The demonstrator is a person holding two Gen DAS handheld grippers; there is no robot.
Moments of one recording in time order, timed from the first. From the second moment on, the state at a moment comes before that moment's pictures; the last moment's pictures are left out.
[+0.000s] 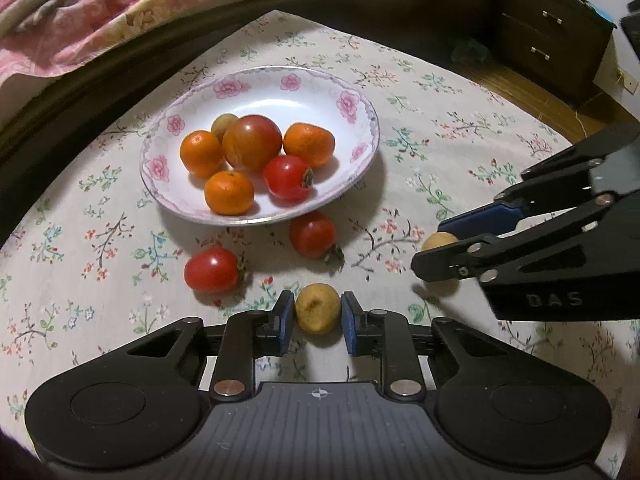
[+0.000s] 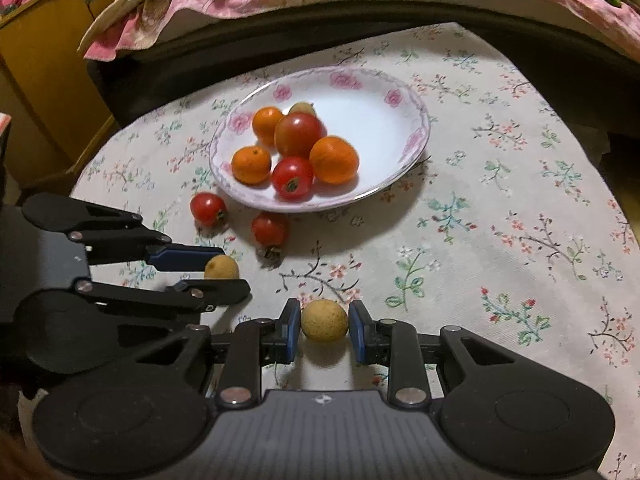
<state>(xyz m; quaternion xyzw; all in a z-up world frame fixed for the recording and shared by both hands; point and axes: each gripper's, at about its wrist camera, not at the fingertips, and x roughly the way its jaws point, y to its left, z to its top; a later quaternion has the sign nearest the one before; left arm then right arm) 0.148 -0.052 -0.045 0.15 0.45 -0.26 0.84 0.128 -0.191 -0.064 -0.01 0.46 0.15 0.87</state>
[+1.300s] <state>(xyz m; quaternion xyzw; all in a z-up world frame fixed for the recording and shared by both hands) 0.157 -0.050 -0.018 0.14 0.43 -0.25 0.86 0.136 -0.180 -0.045 -0.01 0.44 0.15 0.89</state>
